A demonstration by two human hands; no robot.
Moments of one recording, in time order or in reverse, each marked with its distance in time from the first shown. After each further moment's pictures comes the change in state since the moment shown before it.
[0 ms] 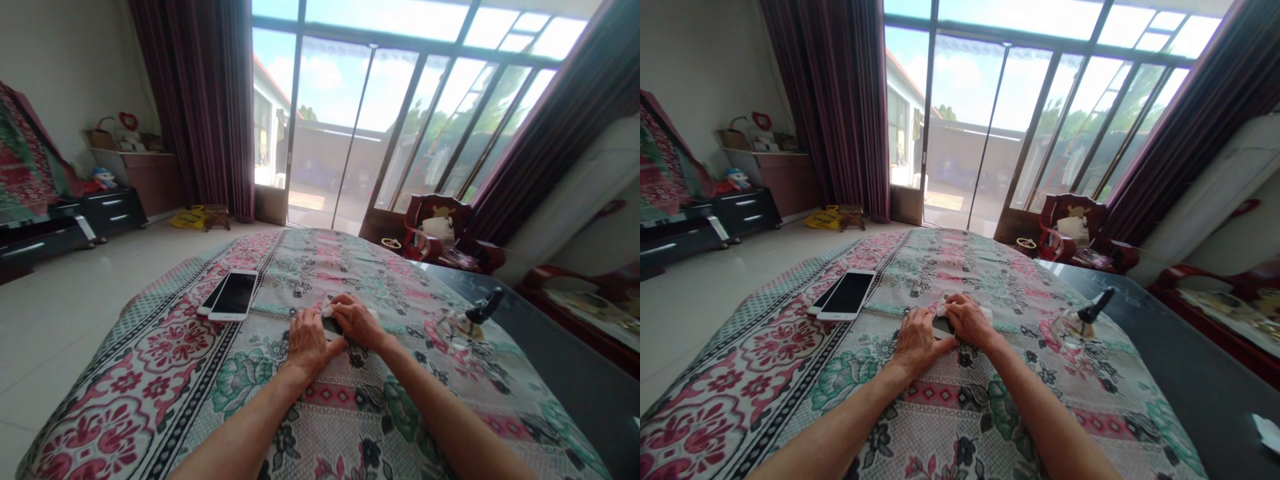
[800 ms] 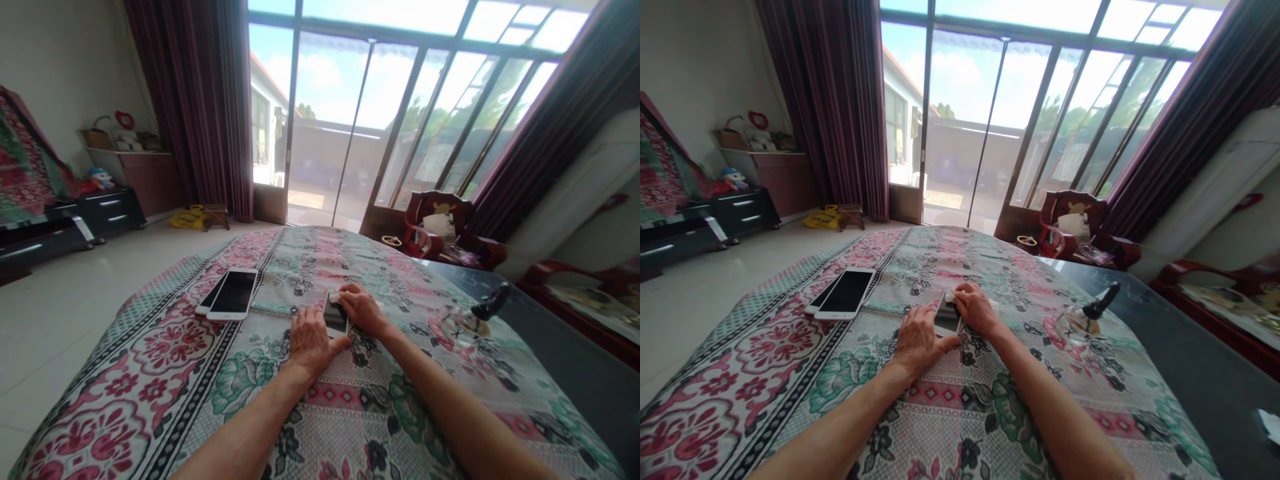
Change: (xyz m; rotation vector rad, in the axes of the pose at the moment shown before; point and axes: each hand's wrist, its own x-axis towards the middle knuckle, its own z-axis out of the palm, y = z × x) left_hand 0.003 -0.002 0.003 0.037 -0.004 0.011; right_hand 0.012 0.031 0.007 -0.064 0.136 0.016
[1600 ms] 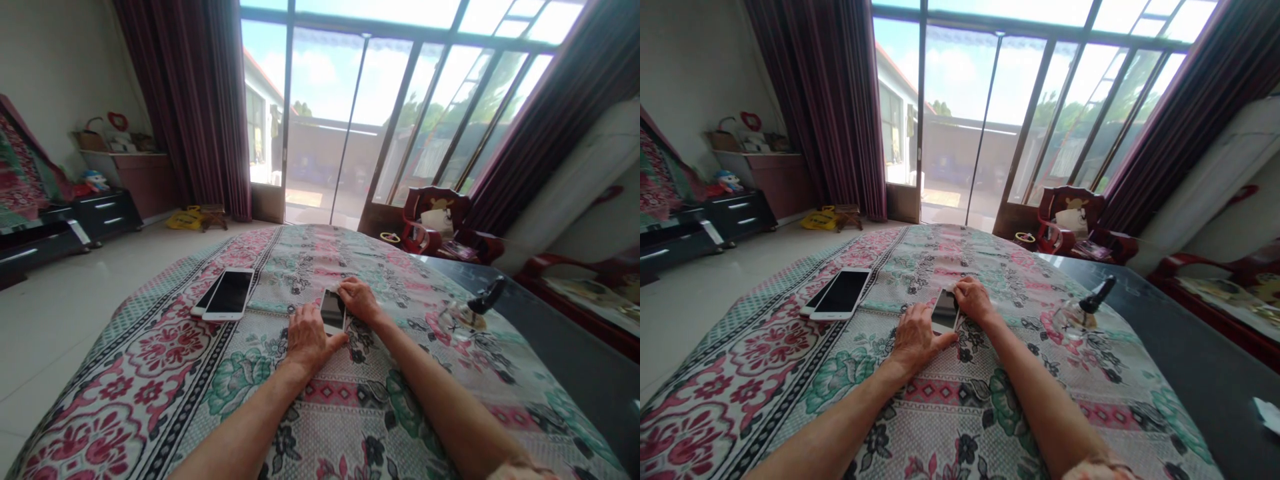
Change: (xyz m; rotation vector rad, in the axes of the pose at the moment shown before) left_hand 0.000 0.001 -0.001 0.024 -0.004 0.002; right_hand 0.010 0.009 0.008 -0.013 0.074 0.244
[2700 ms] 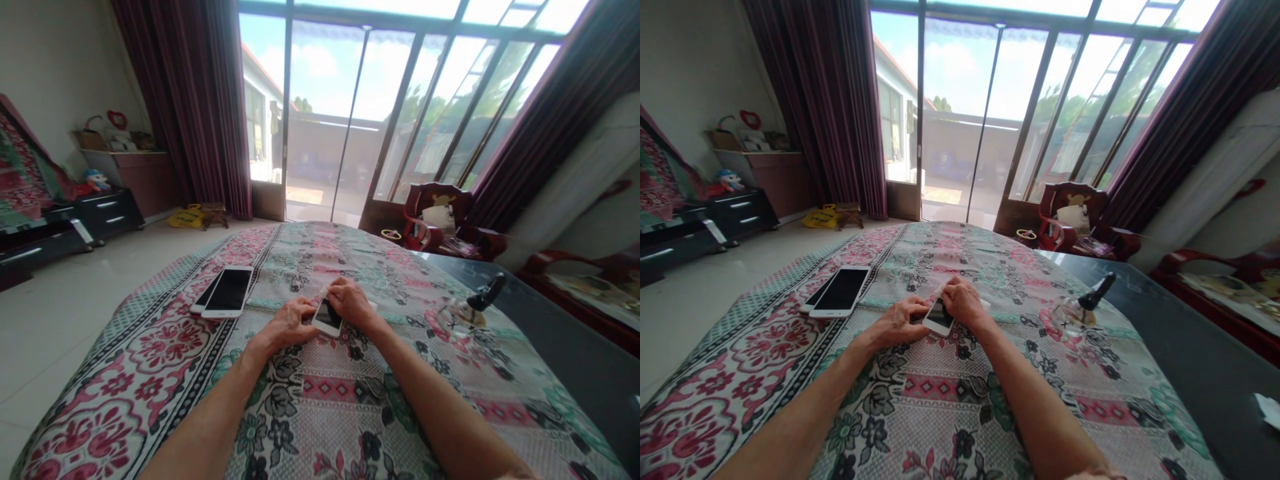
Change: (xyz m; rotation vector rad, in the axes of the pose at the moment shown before) left_hand 0.028 -0.049 -0.031 -0.391 -0.355 0.297; right_hand -0.005 -0.036 -0.007 -0.071 -0.135 -0.091
